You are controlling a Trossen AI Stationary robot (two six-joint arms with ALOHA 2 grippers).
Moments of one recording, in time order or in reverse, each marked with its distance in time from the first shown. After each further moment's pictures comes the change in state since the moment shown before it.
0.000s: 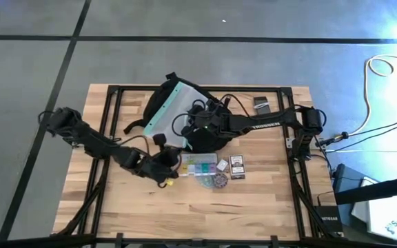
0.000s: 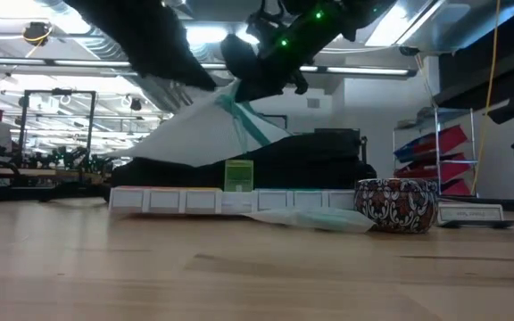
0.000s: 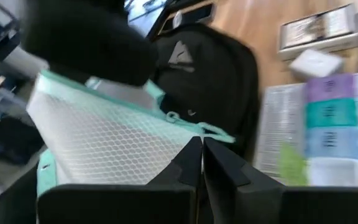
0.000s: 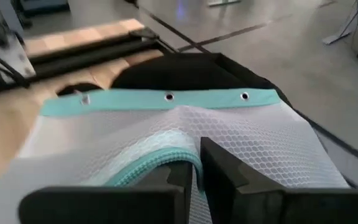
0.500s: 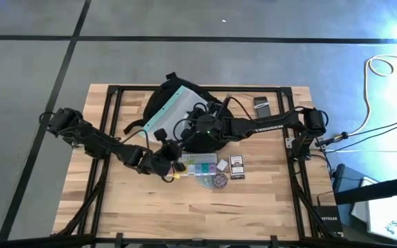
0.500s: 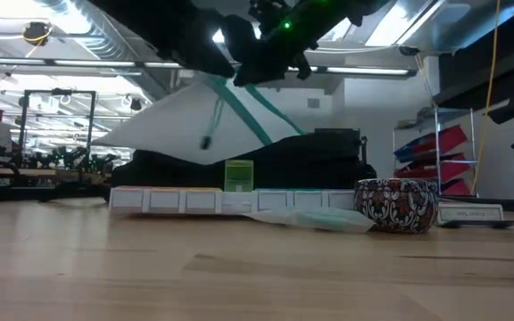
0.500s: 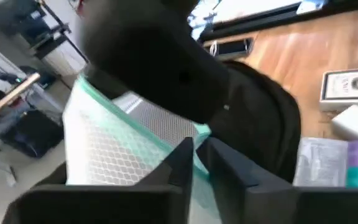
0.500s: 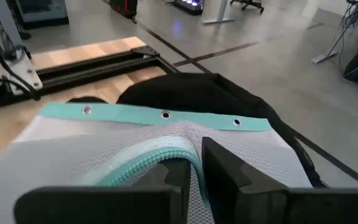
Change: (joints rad) left arm 0.054 0.015 0.000 0.206 -0.090 0.063; right arm 0.061 -0.033 0.000 0.023 0.085 -0.048
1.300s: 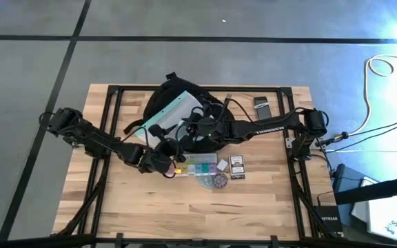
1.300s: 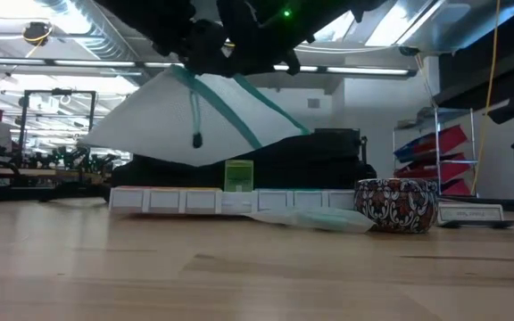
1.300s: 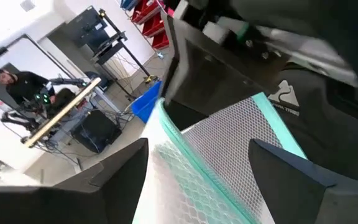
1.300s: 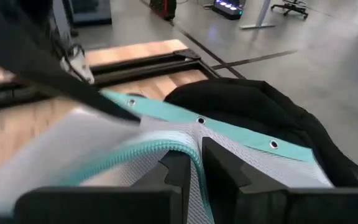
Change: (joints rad) left arm 0.018 -0.005 0.000 0.045 -0.215 0.142; right arm 0.024 -0.002 0.000 0.024 -0.138 -0.061
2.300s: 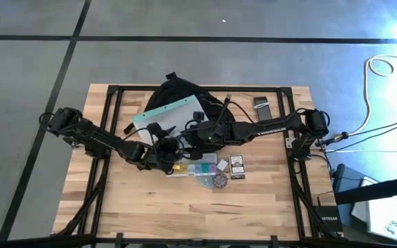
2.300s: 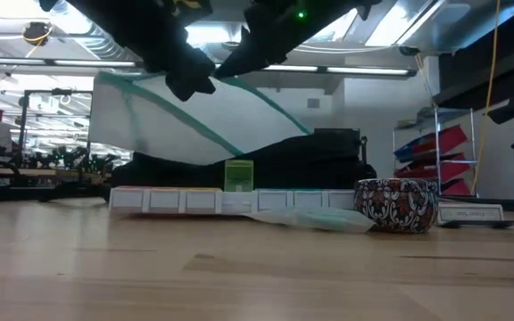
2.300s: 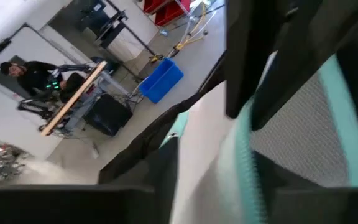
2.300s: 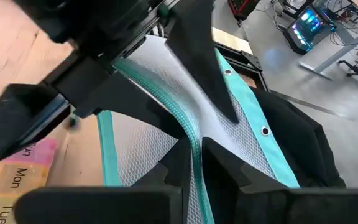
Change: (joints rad) left arm 0.032 0.000 -0.001 -0.215 0.036 -0.146; right arm 0.026 -0.016 -0.001 -0.091 -0.214 -0.431
